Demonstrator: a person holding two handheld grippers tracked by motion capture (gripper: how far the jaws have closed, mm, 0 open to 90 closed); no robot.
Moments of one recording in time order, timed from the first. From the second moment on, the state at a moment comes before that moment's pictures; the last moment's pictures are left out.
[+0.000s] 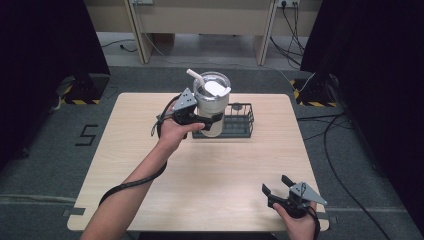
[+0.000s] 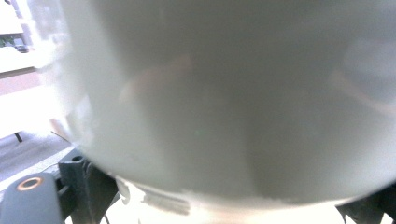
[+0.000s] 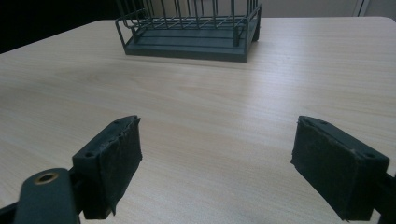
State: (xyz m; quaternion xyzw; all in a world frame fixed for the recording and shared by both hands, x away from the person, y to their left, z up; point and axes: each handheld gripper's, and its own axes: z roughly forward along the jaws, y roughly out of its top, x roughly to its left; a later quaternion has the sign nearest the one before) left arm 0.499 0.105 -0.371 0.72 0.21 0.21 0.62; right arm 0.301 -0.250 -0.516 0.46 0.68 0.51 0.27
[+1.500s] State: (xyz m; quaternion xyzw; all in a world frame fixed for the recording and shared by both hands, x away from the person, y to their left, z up) left arm 0.544 0.086 -0.358 0.72 0.23 0.22 0.62; right arm 0.301 -0.252 -0.516 0.46 0.67 0.52 0.26
